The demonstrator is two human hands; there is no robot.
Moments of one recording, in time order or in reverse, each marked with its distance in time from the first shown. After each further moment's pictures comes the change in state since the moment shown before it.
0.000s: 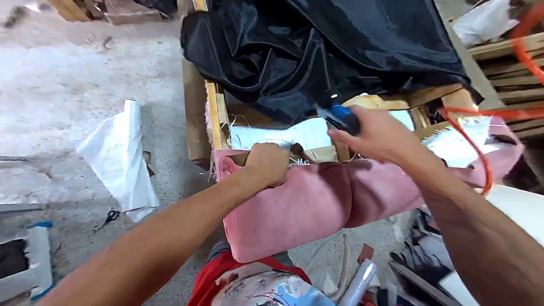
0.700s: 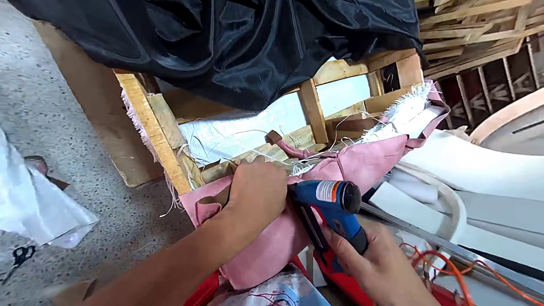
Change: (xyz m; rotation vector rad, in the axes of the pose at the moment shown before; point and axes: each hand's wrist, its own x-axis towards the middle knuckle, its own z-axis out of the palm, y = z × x) left_hand 0.009 -0.024 -0.001 -0.096 -0.036 0.216; right_hand -0.139 -0.108 0.064 0.775 -0.041 0.426
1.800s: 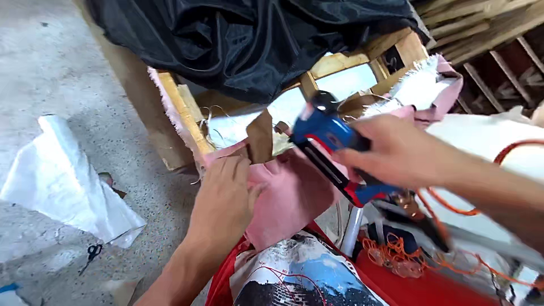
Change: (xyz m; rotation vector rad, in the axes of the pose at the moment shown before) left_hand -0.128 -0.029 0.044 -0.139 0.595 -0.020; right_hand 0.032 -0.066 -0.065 -0.466 -0.169 -0.224
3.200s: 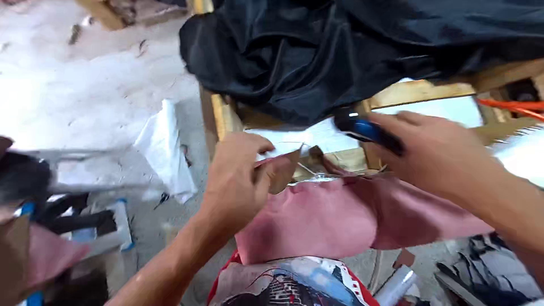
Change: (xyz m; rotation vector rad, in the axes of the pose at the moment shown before) left_hand 0.077 0.055 -0.027 0.067 0.272 -0.067; right_hand 0.111 0.110 -0.048 -0.387 0.304 -0.550
